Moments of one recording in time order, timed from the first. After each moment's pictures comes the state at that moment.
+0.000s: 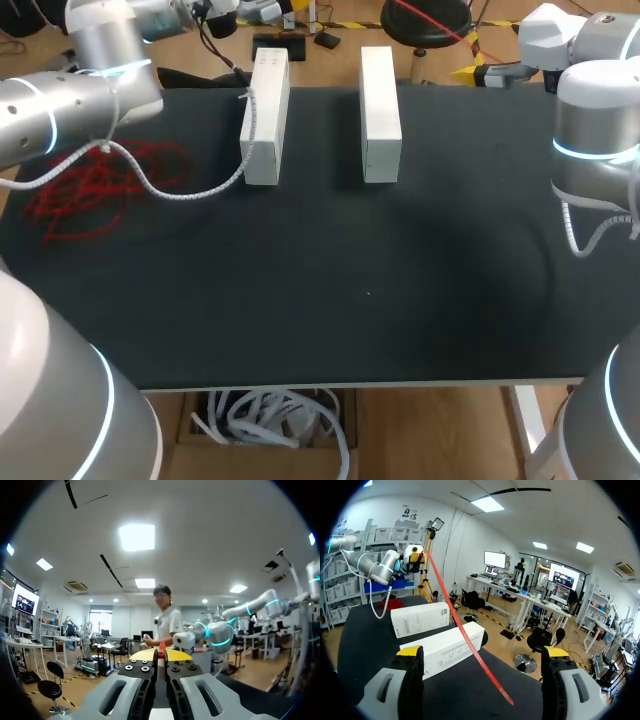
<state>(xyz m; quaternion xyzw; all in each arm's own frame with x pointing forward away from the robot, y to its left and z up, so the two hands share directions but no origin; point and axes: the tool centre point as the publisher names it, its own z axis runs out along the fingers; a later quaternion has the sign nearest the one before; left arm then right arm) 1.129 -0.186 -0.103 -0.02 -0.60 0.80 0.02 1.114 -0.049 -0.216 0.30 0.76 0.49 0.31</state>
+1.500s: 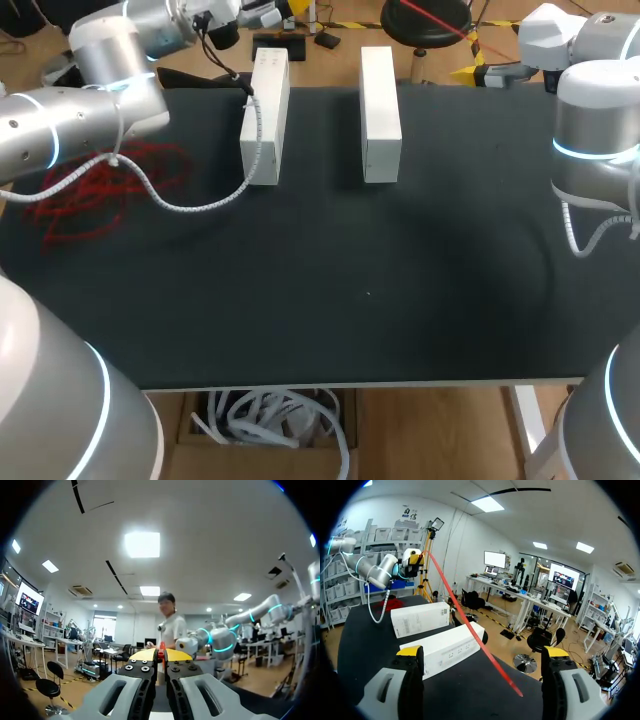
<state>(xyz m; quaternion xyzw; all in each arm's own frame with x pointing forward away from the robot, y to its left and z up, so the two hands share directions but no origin) 1.129 -0.183 -0.108 0.00 -0.56 0.82 0.02 1.114 -0.051 -0.217 0.30 0.76 0.49 0.31</state>
